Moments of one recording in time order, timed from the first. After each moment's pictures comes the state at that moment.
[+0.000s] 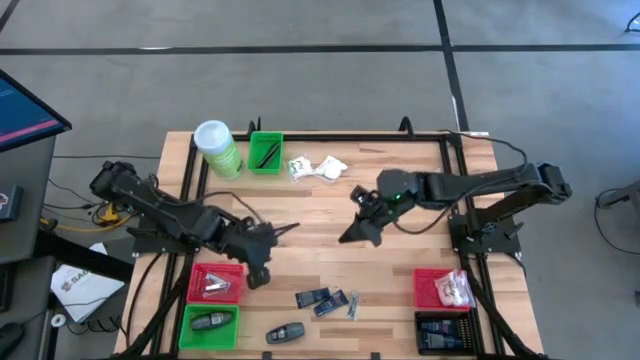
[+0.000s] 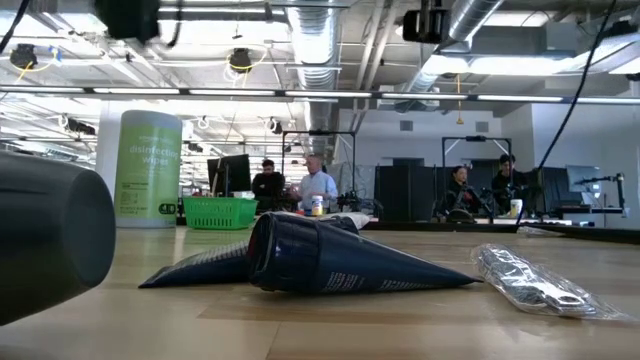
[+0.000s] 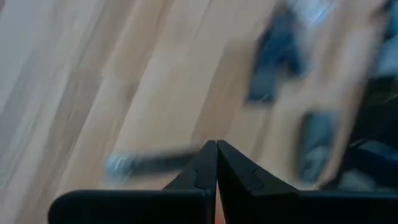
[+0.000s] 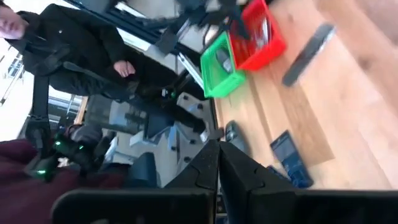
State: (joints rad) left arm -0.42 1.39 1.20 -0.97 -0.16 -0.79; right arm 0.07 1.36 1.10 -0.16 -0.40 0.88
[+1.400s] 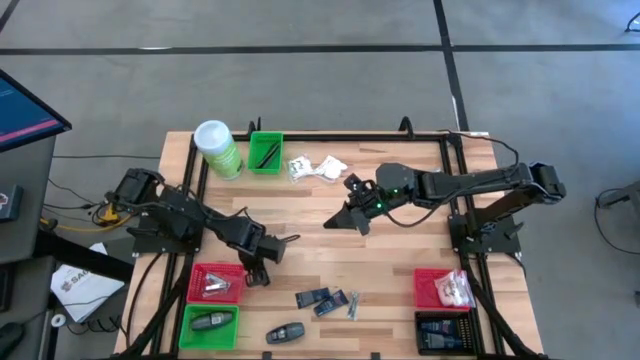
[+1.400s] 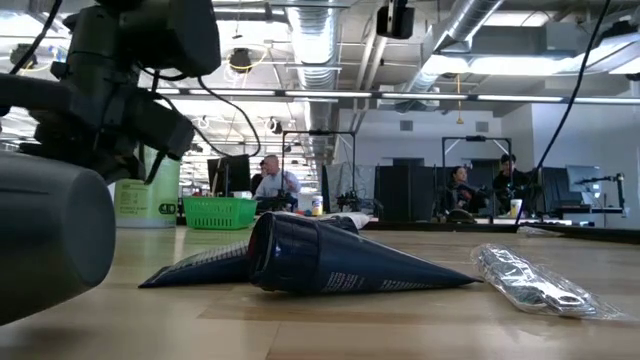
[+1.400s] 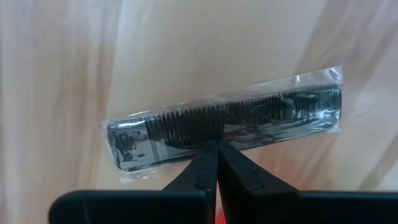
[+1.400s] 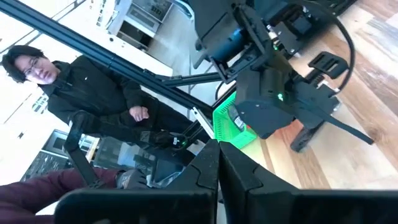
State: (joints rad) left arm -0.28 1.64 0.83 -0.70 0.12 -0.55; right arm 0.05 1.41 1.10 0.07 -0.31 0.90
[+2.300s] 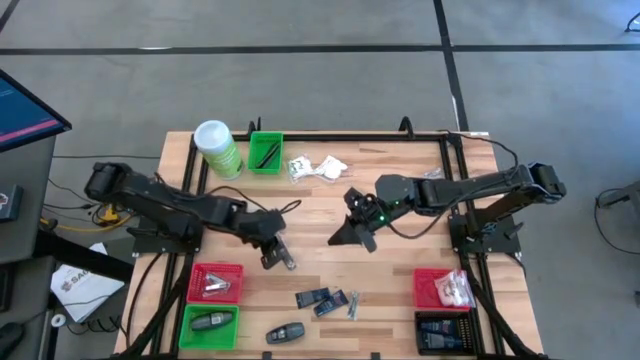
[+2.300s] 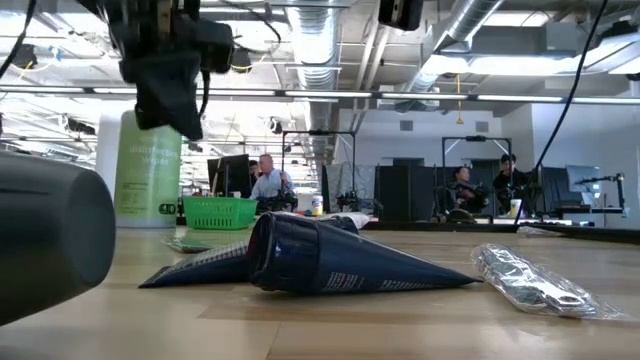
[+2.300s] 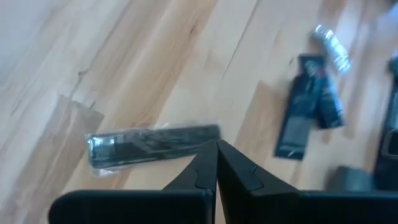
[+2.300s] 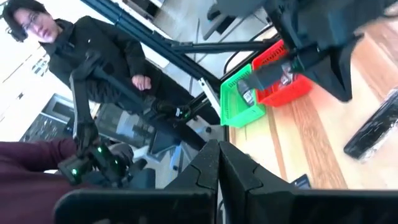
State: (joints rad) left arm -0.20 1.33 0.82 -0.46 -0.04 -0.70; right arm 0.12 1.41 1.10 0.03 -0.34 0.82
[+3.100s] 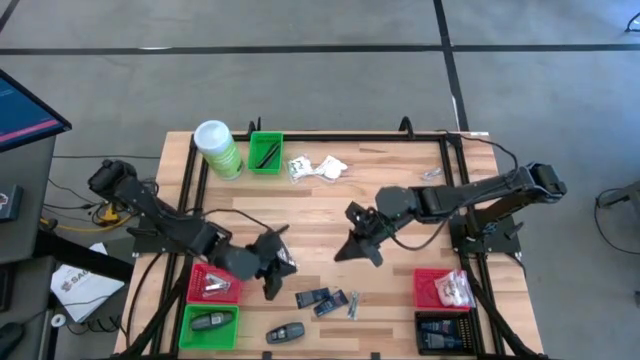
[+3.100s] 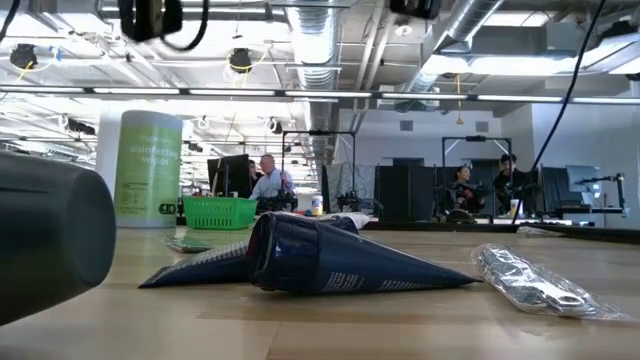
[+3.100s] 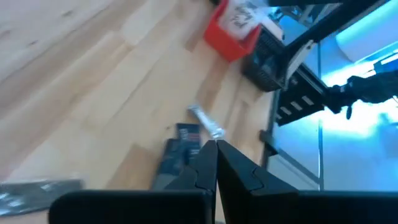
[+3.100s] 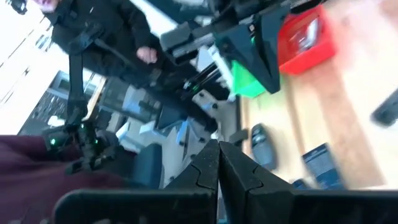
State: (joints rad) left arm -0.55 1.36 0.98 -0.24 -0.41 -0.97; right arm 0.20 1.41 1.10 -0.02 -0.36 0.83
